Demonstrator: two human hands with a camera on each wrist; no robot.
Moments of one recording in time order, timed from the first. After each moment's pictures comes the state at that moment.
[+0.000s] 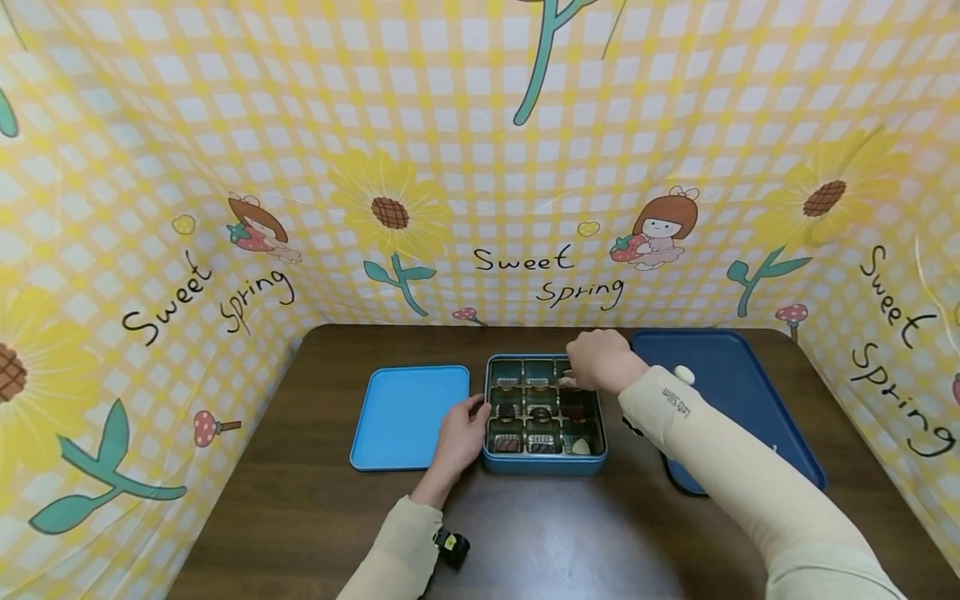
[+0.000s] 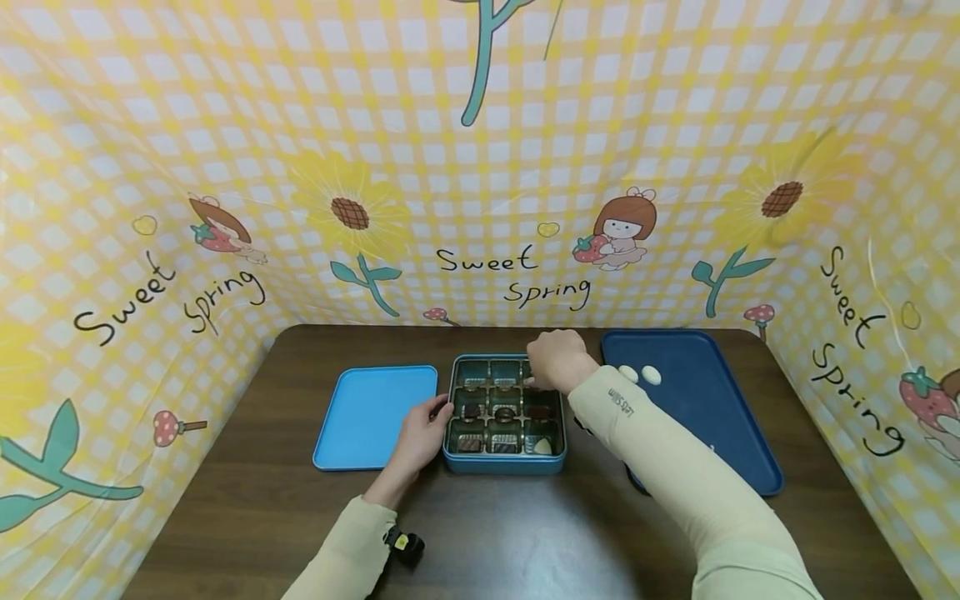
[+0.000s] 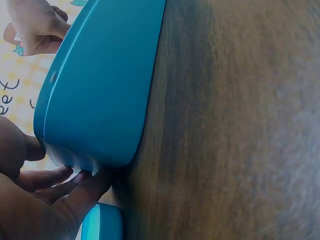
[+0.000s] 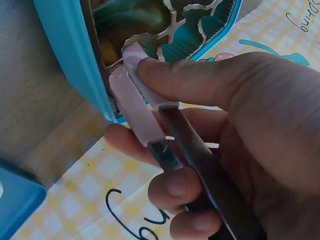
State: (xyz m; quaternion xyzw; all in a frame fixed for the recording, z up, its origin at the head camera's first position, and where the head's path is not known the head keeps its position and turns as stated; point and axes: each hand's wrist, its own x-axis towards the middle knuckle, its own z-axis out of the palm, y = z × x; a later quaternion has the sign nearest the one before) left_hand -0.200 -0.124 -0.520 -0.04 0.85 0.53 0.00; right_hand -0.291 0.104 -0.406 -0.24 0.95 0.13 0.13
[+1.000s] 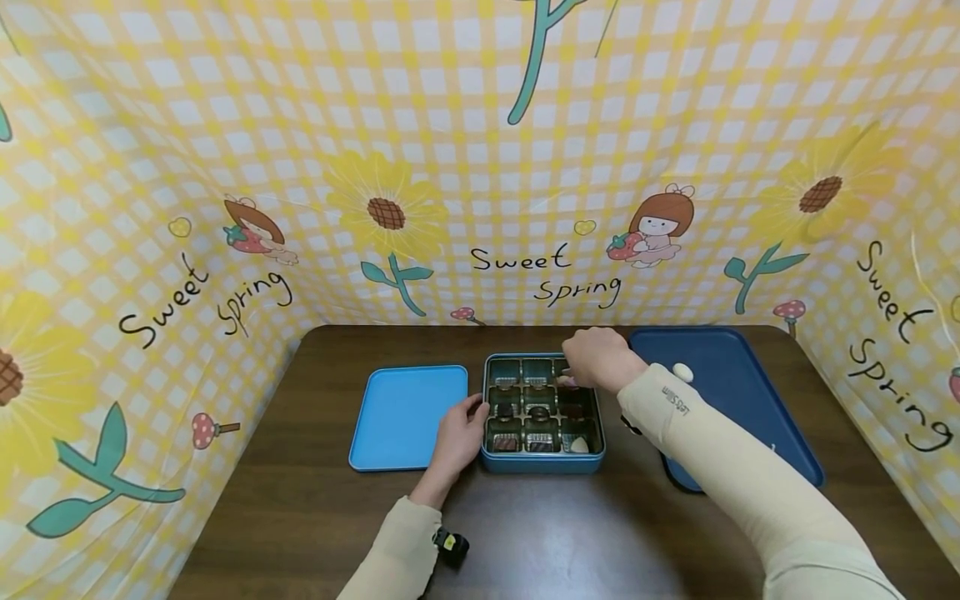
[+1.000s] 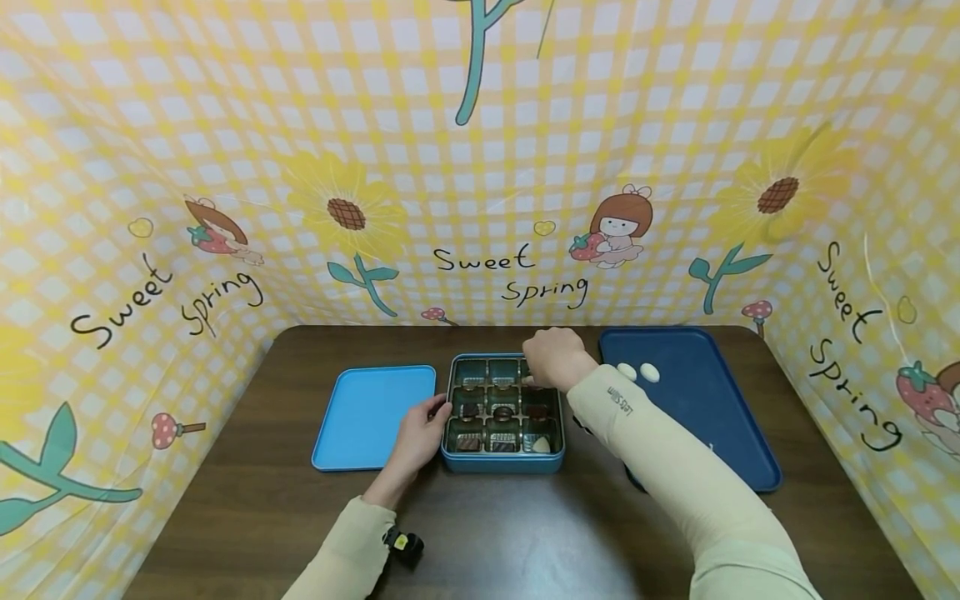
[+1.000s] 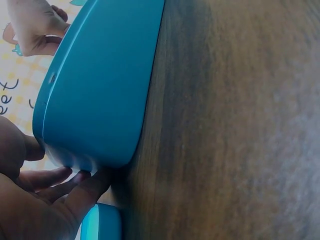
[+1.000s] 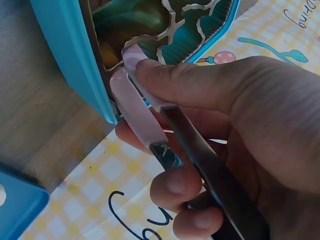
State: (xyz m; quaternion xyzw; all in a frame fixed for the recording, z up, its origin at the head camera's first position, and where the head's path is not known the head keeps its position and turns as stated) left_hand -0.199 -0.123 -0.521 -0.05 0.85 0.53 0.00; right_hand -0.293 0.103 -0.408 -0.24 0.96 0.11 0.12
